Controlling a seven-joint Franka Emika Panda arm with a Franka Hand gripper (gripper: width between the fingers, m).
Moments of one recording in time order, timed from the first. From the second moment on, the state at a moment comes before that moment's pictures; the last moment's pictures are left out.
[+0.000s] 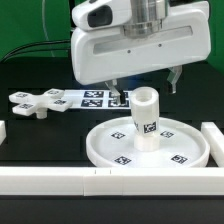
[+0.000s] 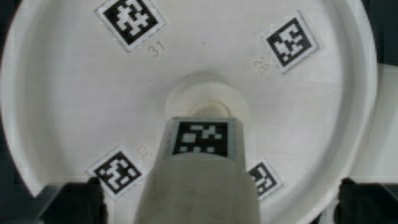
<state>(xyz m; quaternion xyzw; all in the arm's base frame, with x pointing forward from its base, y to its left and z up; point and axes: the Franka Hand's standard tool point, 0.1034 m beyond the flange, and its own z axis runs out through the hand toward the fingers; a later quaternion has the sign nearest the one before) 0.560 0.025 0.088 -0.99 -0.11 0.06 0.08</state>
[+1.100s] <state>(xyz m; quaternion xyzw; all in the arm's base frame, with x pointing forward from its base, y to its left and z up) 0.583 0.015 0.084 -0.98 -0.13 0.10 0.08</state>
